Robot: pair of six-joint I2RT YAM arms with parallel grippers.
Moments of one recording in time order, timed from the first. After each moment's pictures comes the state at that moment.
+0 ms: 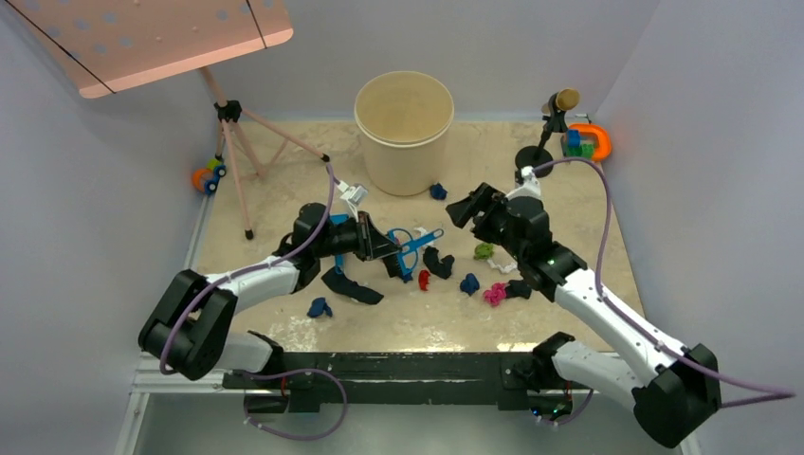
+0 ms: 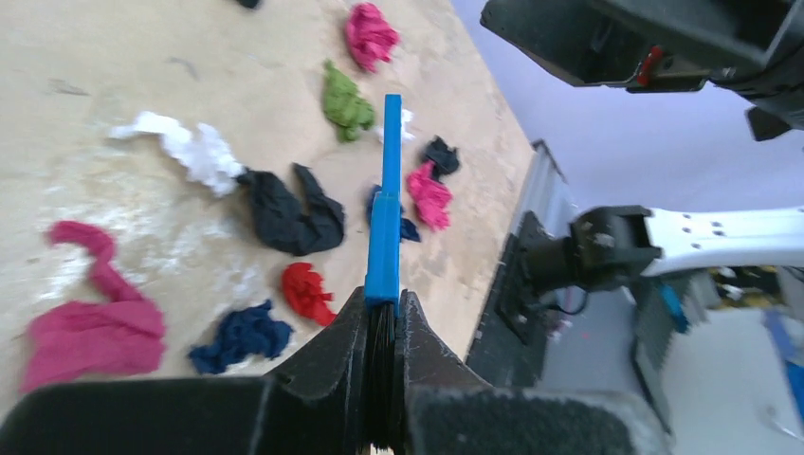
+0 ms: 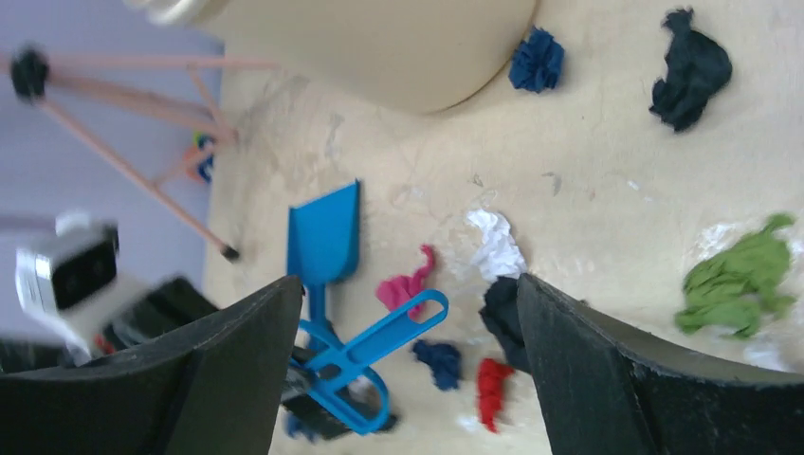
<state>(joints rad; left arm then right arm) -0.48 1.33 0.51 0.55 0.64 -0.65 0.56 1.00 0.72 -0.09 0.16 0.92</state>
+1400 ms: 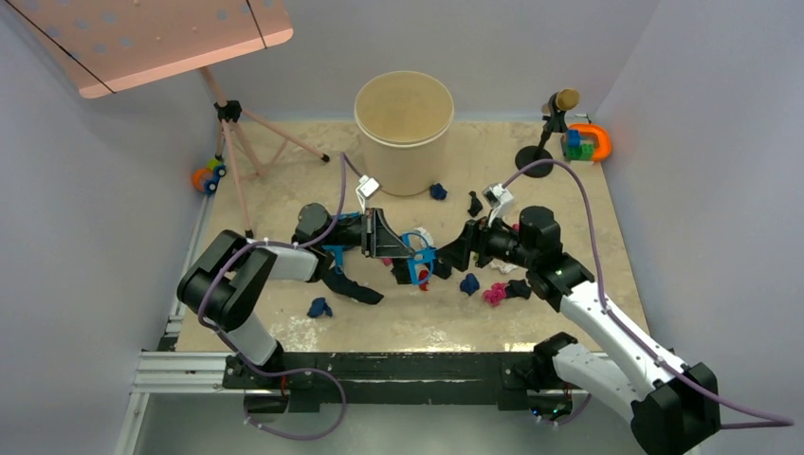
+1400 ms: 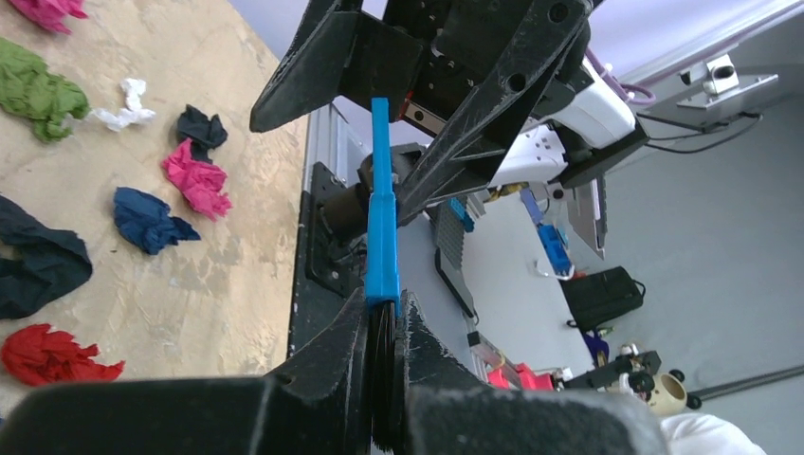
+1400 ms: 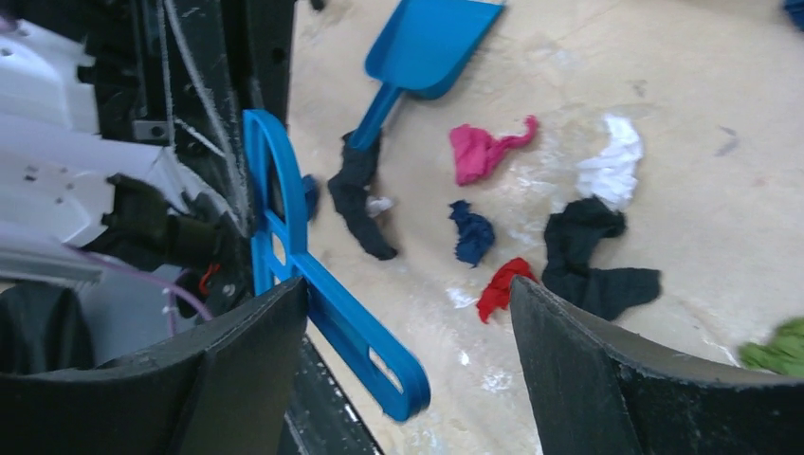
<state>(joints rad) -0.49 1.66 0.57 1.32 1.10 -1.24 0.44 0.89 0.60 -0.07 -0.49 0.43</state>
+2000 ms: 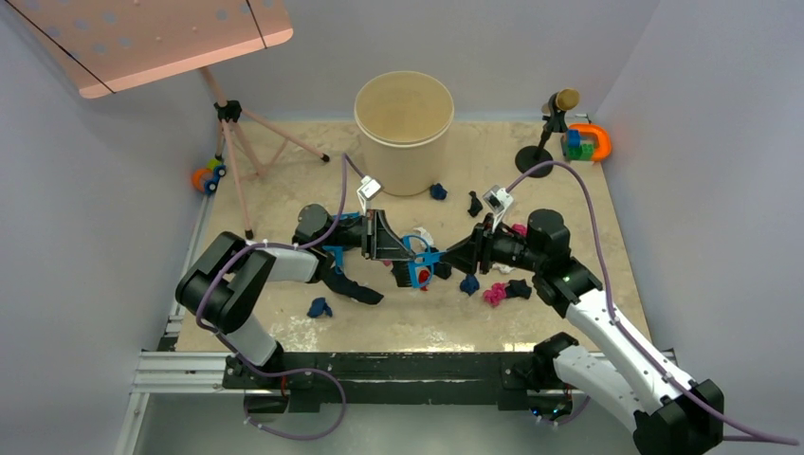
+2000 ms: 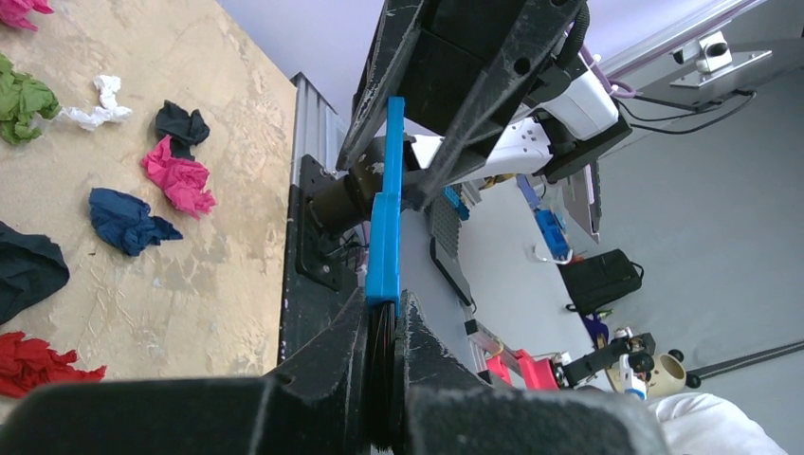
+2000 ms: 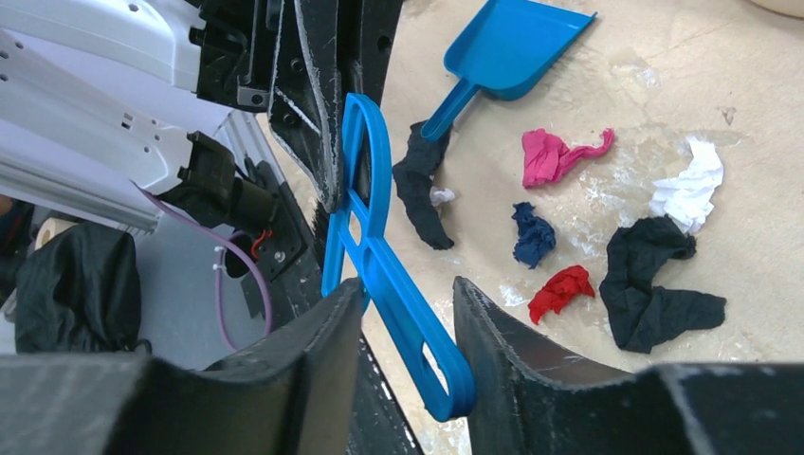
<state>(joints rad) -0.51 1.64 0.57 1.33 1.13 -1.25 0.44 0.83 0.60 -0.07 -0.67 0.43</state>
